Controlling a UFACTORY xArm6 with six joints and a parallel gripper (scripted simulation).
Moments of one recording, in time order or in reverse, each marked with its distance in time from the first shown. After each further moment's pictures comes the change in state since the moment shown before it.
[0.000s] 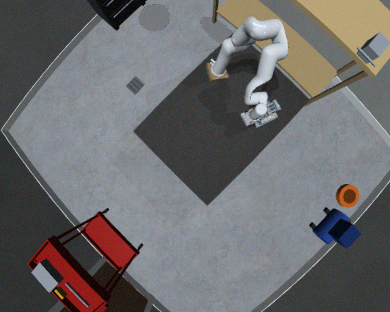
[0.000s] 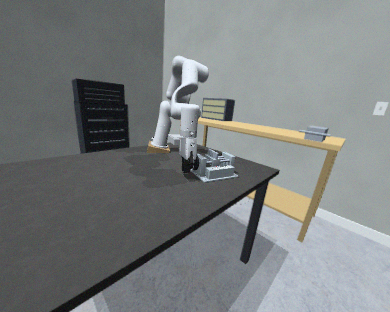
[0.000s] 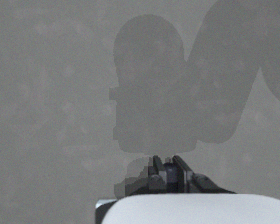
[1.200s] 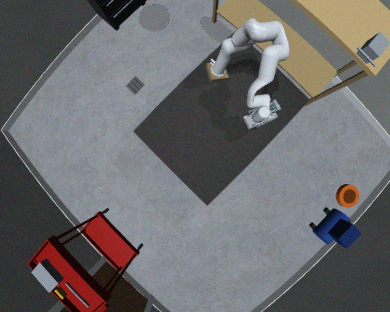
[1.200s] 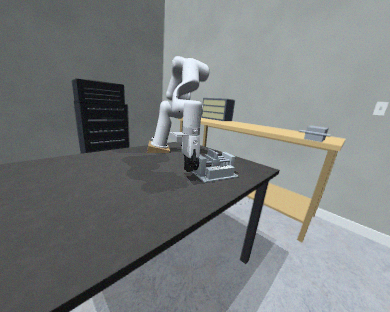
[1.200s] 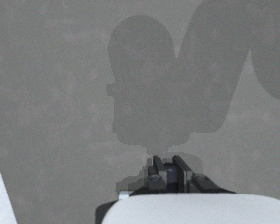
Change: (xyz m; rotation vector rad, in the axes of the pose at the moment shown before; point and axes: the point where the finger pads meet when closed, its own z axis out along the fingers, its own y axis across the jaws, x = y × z) arm 0.000 -0.027 -0.017 0.007 0.001 0.000
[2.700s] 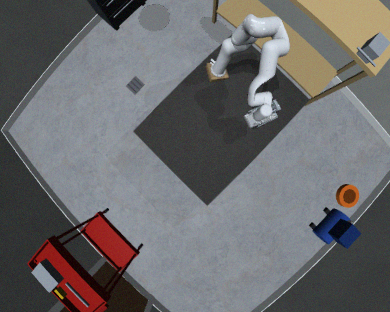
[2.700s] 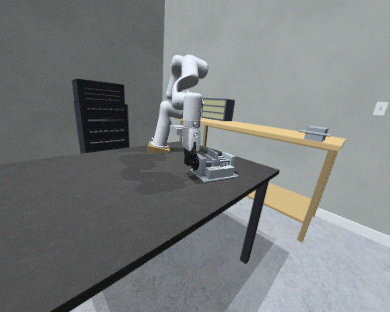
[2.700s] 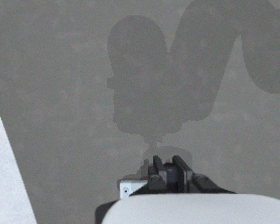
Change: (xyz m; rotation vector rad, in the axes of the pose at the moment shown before) arm 0.000 0.003 -0.029 -0.003 0.000 0.000
